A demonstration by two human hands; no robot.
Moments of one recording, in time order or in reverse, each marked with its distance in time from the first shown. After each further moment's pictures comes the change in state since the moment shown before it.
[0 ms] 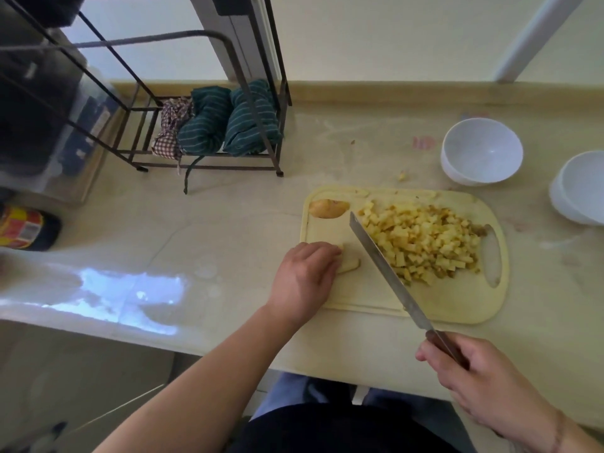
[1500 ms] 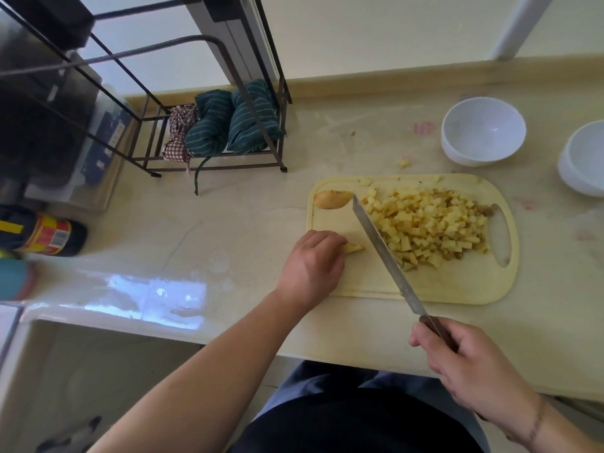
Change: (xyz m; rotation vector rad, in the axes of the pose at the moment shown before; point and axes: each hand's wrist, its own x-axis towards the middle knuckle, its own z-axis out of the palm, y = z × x) left_hand 0.002 -0.006 0.001 0.029 -0.055 0.085; right_hand -0.005 0.004 0.025 0.113 0.018 -0.021
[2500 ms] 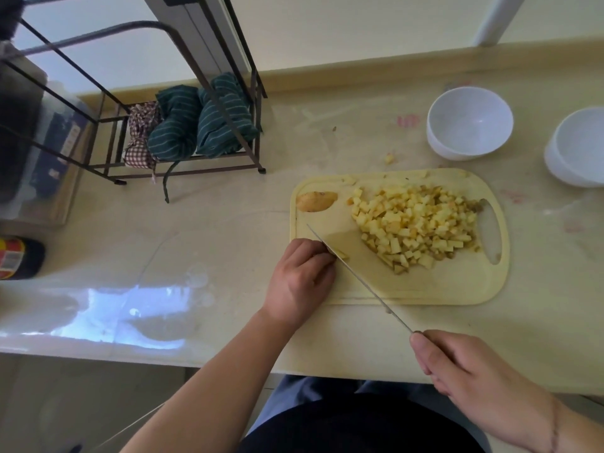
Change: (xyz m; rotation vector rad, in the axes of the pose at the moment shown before) left_hand -0.007 -0.009 0.010 -0.063 0.065 0.072; right_hand 0.006 0.001 -0.010 -0.254 -0.103 -0.064
